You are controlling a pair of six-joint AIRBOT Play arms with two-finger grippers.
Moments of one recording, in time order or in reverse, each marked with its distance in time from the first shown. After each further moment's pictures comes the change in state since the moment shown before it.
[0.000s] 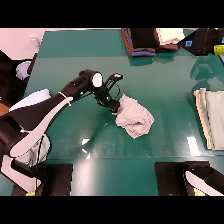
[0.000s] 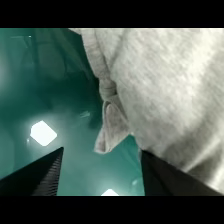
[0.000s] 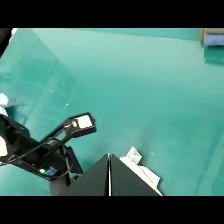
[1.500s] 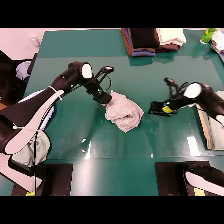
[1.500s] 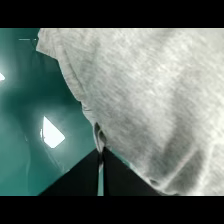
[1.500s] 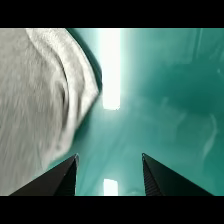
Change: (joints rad) left arm 0.101 0.037 0.033 0.045 -0.071 0.057; right arm 0.055 -0.187 -0.731 -0.079 -0.159 0.117
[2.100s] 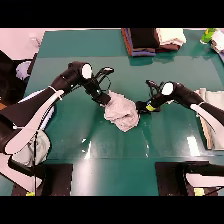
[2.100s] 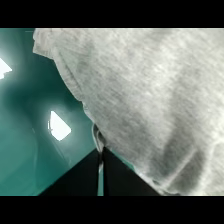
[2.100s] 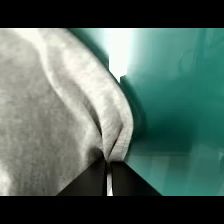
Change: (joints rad) left arm 0.001 0.001 0.000 0.029 -0.021 0.000; right arm 0.134 -0.268 0.130 0.027 -0.093 0.003
